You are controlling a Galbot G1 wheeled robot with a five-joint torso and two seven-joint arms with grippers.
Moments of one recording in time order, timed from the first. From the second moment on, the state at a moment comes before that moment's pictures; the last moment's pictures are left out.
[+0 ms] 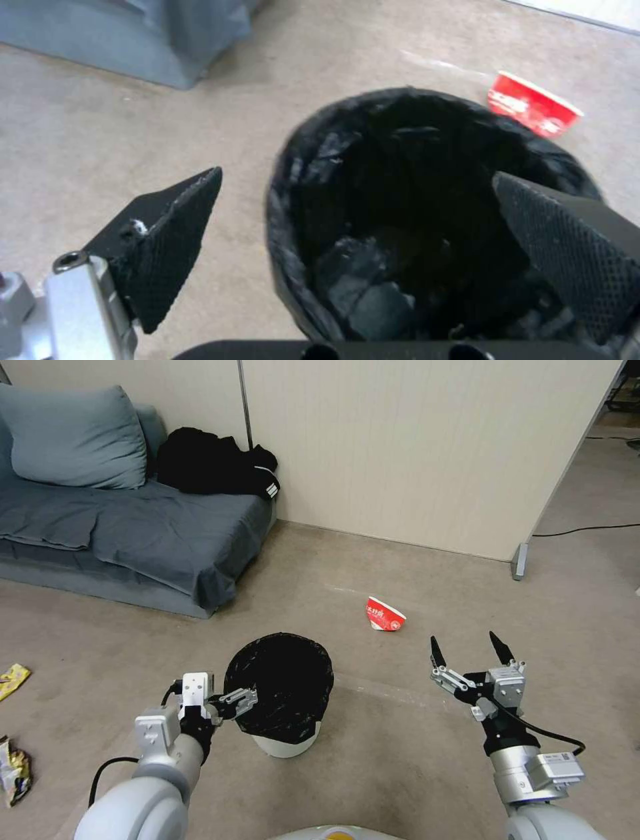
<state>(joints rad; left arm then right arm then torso) 1.65 -1.42 -0.58 -2.41 -0.33 0.74 -0.16 -1.75 1.58 0.66 2.30 0.01 0.05 -0.20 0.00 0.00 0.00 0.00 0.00</state>
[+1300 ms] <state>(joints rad) 1.43 -1.45 -0.55 -1.98 -0.36 0.71 -0.26 -1.77 1.59 0.66 2.28 -0.02 0.09 -0.22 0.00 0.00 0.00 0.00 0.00</state>
